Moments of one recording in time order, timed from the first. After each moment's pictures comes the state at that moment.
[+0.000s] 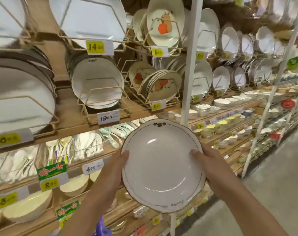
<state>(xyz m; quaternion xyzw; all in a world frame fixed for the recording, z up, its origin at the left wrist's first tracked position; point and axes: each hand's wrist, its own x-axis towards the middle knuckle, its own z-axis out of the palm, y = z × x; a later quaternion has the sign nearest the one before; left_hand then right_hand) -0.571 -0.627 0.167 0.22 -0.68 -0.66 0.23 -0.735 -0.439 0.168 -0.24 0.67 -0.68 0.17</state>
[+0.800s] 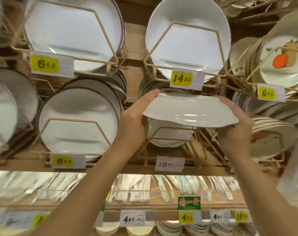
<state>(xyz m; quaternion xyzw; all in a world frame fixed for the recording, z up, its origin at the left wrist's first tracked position) -0.629 -0.843 0.293 0.10 -0.75 -0.07 0.65 -0.834 -0.729 0.305 -0.55 0.46 -0.64 -0.27</state>
